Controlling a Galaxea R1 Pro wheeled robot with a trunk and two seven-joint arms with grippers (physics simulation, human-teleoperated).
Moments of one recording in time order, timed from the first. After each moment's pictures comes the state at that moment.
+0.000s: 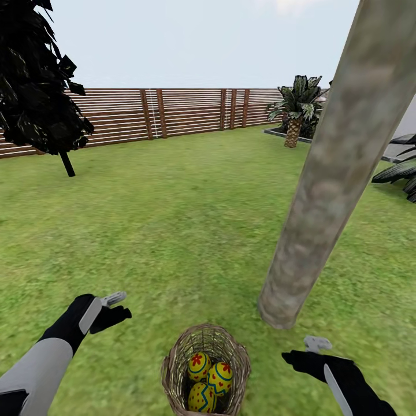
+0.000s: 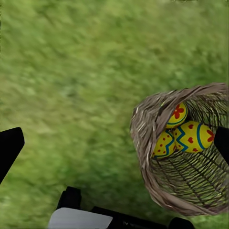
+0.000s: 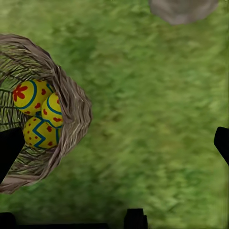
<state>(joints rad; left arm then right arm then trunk) -0.76 0.18 0.12 -0.55 0.36 0.82 0.11 -0.34 -0.14 -0.12 -0.89 -0.09 0.57 0.20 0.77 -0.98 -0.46</state>
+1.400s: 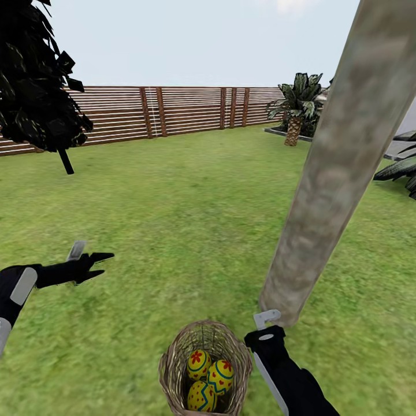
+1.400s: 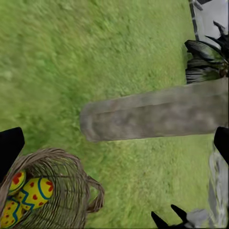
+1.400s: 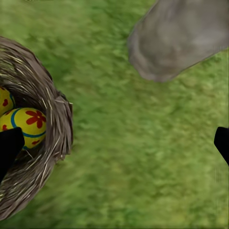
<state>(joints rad) -0.87 0.45 0.22 -0.65 0.46 1.01 -0.79 -0.39 0.04 0.34 -1.04 -0.05 0.69 -0.37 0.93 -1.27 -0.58</state>
